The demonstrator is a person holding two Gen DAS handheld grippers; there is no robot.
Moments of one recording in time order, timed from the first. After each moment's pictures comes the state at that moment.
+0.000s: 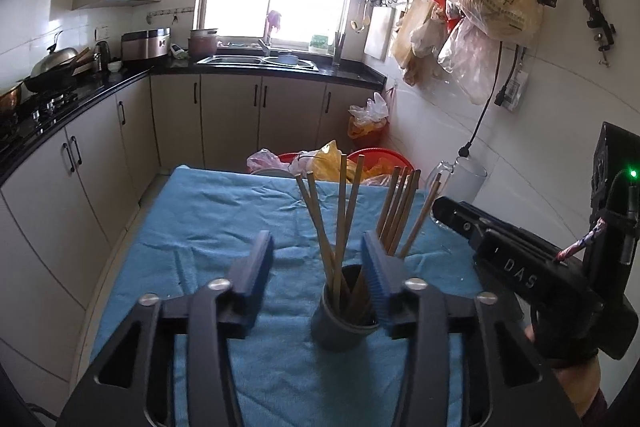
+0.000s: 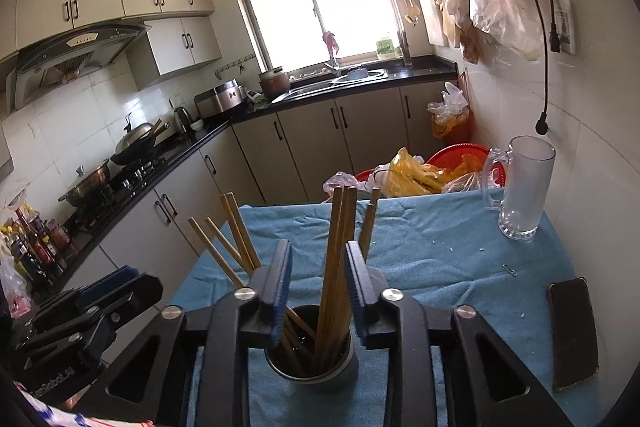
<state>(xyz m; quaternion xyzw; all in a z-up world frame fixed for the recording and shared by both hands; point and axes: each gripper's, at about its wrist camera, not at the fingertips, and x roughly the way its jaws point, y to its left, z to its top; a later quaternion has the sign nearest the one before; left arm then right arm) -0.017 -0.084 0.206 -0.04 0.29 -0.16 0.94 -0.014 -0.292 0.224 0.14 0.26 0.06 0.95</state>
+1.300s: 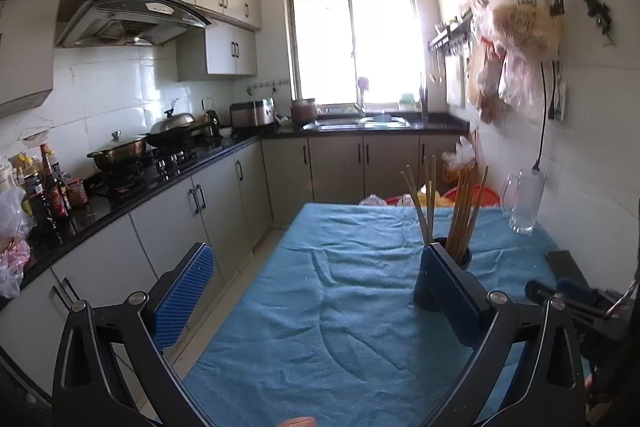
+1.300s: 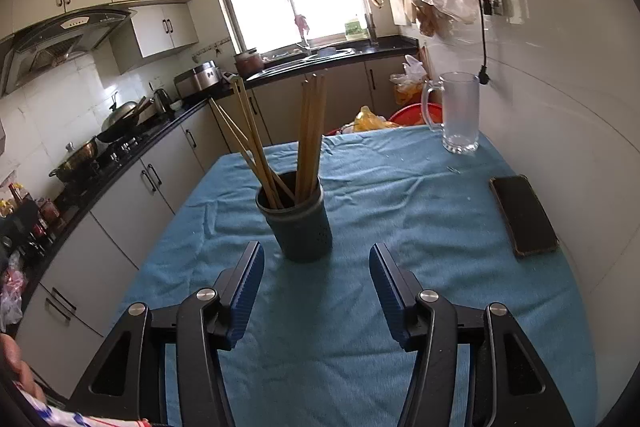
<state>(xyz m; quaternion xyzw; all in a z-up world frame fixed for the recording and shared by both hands) -0.199 -0.043 0.212 0.03 0.16 0.03 0.99 -0.169 -0.279 0.179 0.13 0.30 0.00 0.94</state>
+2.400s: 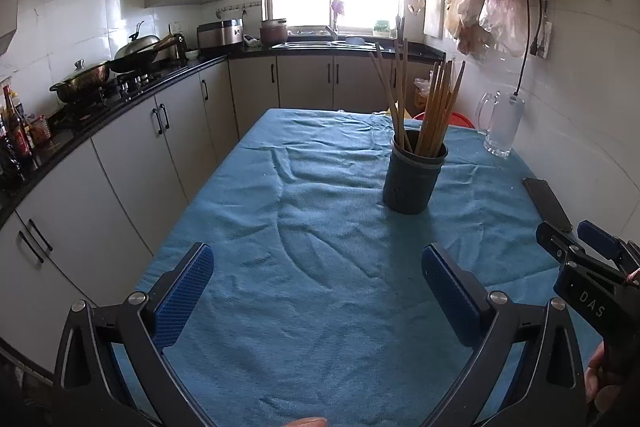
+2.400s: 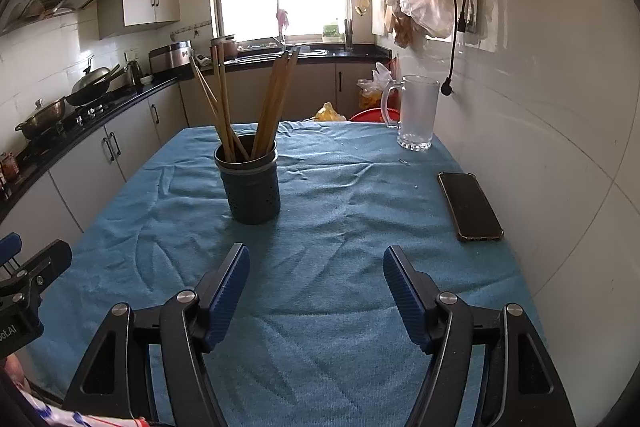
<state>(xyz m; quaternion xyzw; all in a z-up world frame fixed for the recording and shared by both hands) -0.187 -0.060 0.130 0.01 0.30 -0.02 0.95 -0.204 -0.274 0.160 0.05 0.31 -0.06 0.95</state>
